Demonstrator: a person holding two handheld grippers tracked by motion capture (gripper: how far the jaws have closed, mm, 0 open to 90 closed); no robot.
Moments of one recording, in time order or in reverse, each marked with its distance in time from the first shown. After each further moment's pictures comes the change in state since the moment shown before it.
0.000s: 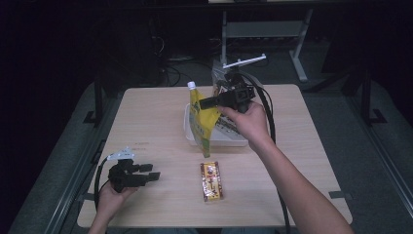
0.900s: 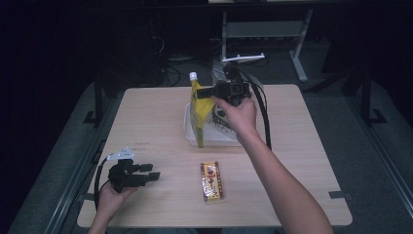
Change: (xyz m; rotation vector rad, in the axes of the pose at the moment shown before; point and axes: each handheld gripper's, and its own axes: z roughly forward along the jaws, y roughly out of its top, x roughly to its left) left arm 0.000 0.000 0.000 -0.002 -0.002 0.003; right arm -0.018 0.012 0.017 -0.120 -0.023 0.085
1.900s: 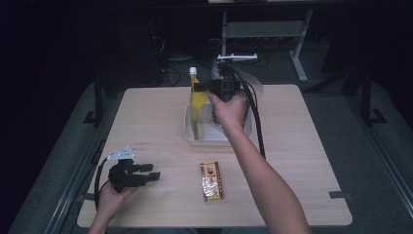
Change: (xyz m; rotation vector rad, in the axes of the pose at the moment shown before) left arm 0.000 0.000 0.000 -0.002 -0.006 0.001; right arm -0.013 0.010 0.030 -0.090 -0.084 0.038
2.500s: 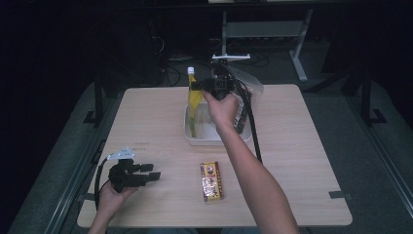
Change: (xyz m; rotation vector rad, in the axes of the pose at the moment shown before) left arm 0.000 0.000 0.000 -0.005 -0.007 -0.001; right arm -0.005 0.002 0.022 -0.016 -0.050 0.014
